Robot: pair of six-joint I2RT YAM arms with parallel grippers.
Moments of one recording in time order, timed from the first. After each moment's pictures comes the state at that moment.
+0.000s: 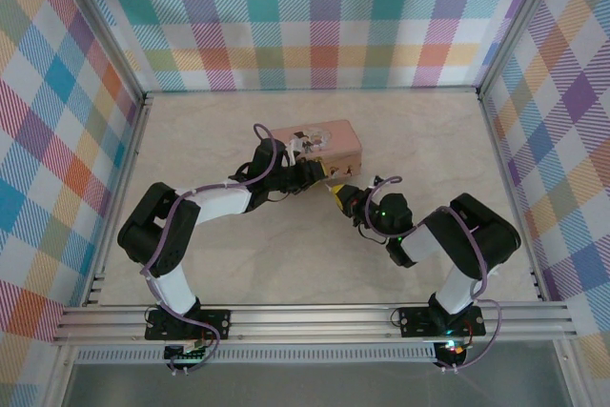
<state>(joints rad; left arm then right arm) -0.57 1.74 0.95 0.31 0.49 -1.01 0.59 1.69 0.30 1.27 -0.24 1.54</state>
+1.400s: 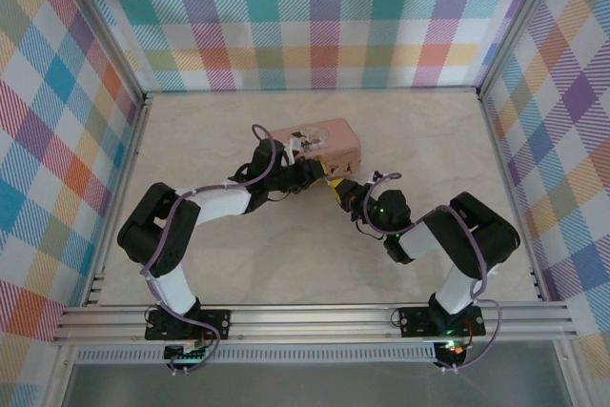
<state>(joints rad) -0.57 1.74 0.94 0.36 0.49 -1.05 0.60 1.69 0.34 1.27 -0.21 1.54</state>
